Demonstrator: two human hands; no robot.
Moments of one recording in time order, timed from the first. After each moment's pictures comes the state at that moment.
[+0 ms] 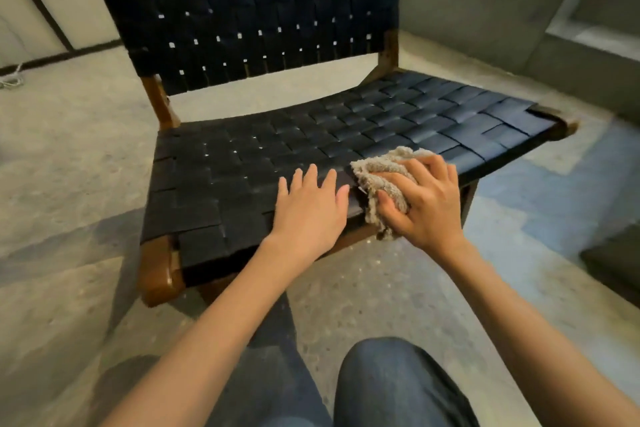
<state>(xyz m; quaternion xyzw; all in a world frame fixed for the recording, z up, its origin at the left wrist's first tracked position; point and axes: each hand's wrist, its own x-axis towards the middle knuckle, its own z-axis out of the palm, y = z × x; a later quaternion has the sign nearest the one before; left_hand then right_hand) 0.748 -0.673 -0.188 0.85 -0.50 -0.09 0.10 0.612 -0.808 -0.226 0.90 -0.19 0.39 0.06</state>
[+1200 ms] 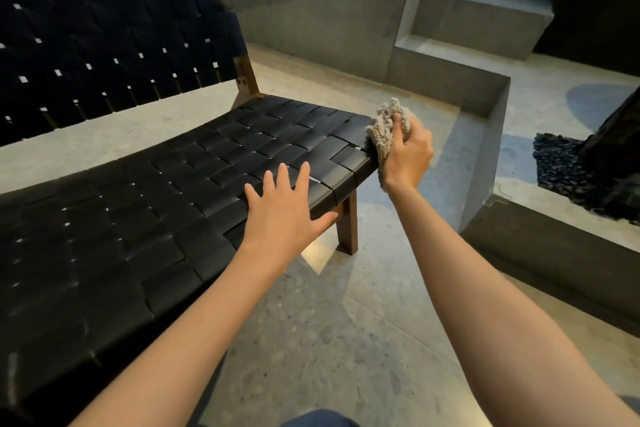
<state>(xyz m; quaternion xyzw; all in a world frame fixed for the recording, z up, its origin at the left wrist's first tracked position) 0.668 -0.848 -0.209 0.78 -0.62 0.02 0.03 0.533 -1.004 -0.209 0.56 -0.59 0.54 -0.20</state>
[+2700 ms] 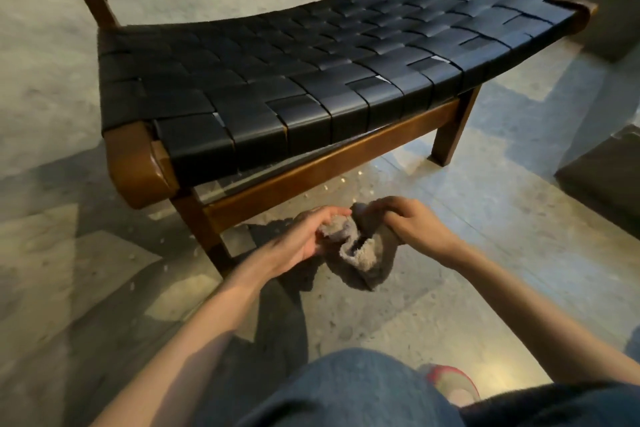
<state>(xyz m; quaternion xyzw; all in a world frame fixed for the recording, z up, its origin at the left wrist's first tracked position) 0.739 -0.602 -0.351 0.54 -0.26 -0.66 0.46 0.572 -0.725 -0.334 0.79 -0.39 0.03 -0.47</state>
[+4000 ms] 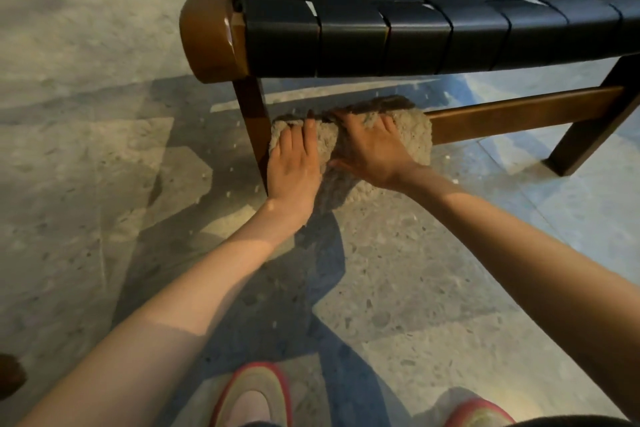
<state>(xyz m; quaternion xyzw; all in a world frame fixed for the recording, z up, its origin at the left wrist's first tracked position) 0.783 -0.569 -0.397 0.92 -0.37 0.08 -0.03 0.728 -0.715 -0.393 0.99 -0.08 0.06 -0.11</state>
